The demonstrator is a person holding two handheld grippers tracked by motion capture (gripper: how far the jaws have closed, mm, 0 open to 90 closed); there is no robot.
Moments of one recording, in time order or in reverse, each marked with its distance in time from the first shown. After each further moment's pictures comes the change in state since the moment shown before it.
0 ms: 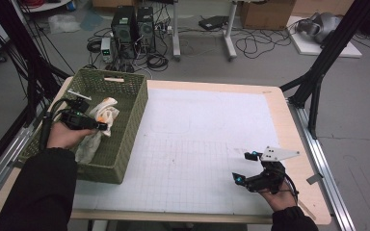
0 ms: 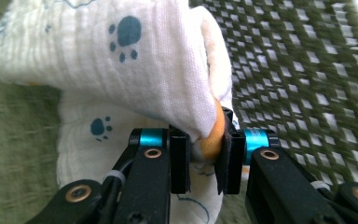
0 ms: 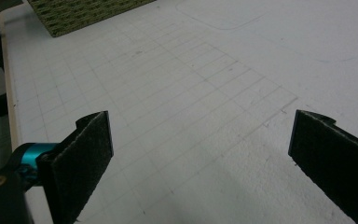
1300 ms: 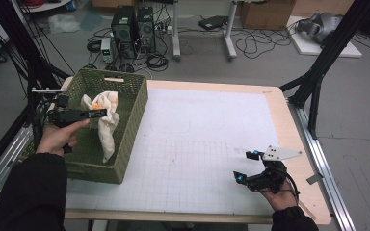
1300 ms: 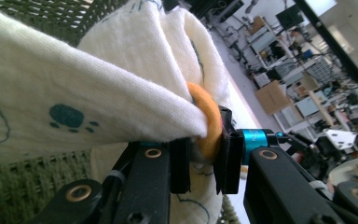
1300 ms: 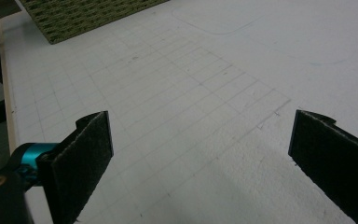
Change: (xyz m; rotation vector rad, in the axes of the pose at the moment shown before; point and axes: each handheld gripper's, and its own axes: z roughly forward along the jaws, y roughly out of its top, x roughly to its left) left arm 0.000 -0.010 -0.035 -0.370 -0.416 -0.198; right arm -0.002 0.000 -0.003 -0.020 -0.013 0.013
